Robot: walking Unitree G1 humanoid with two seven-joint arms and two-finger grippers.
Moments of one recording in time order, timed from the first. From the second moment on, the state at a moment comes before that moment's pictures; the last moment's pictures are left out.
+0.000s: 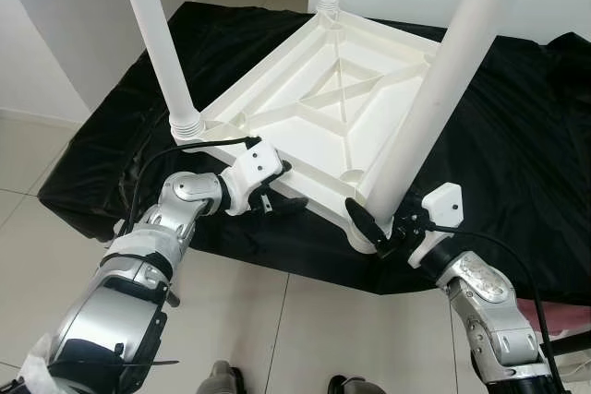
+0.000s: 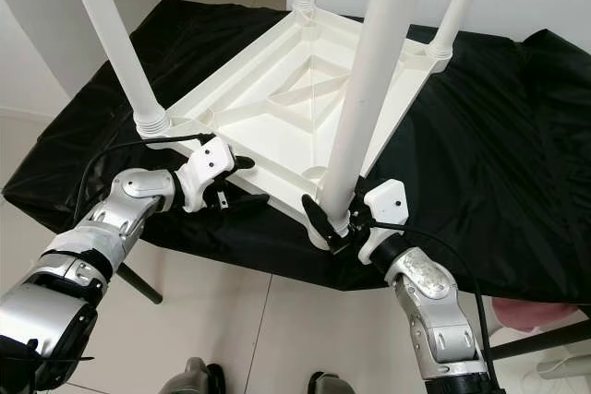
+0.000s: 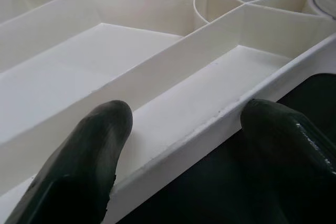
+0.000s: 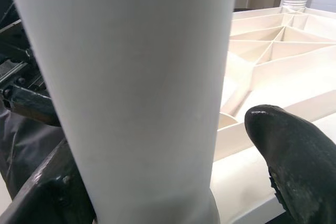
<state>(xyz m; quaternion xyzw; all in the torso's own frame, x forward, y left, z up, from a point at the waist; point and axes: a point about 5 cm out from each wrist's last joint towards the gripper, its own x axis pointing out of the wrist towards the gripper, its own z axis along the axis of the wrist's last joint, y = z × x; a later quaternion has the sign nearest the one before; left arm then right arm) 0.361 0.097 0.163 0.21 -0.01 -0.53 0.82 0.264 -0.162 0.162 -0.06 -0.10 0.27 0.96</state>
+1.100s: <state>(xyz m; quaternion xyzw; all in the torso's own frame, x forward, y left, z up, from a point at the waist) 0.246 0.083 0.181 0.02 -0.06 -0.52 0.85 0.278 -0.188 0.164 -0.05 -0.08 0.30 0.95</state>
